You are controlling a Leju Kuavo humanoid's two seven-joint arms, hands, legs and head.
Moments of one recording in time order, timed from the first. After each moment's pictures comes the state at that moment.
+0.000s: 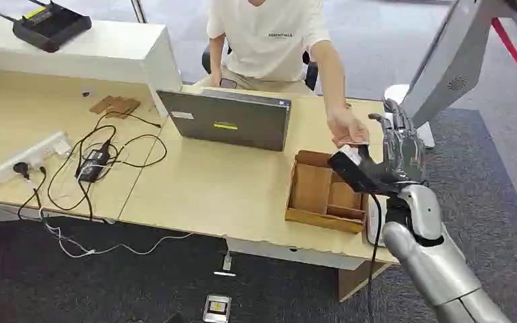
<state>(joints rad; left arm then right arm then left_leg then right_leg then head) -0.21 0.10 -1.10 -0.33 0.00 0.58 0.33 -0.62 -0.29 0.73 -1.27 0.89 -0.36 0.31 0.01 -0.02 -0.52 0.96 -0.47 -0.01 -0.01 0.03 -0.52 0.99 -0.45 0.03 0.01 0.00</state>
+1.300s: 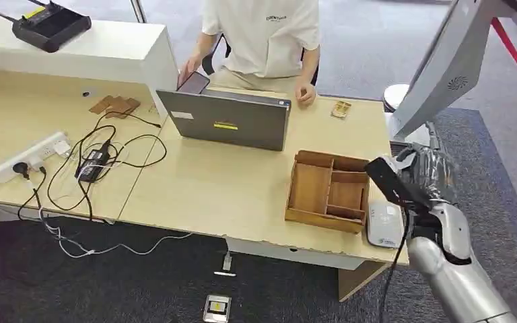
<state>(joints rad) -0.17 0.10 -1.08 -0.33 0.05 0.62 0.30 -0.50 -0.40 0.63 -1.32 0.77 -0.38 0.36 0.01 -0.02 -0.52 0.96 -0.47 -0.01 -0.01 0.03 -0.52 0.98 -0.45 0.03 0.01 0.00</state>
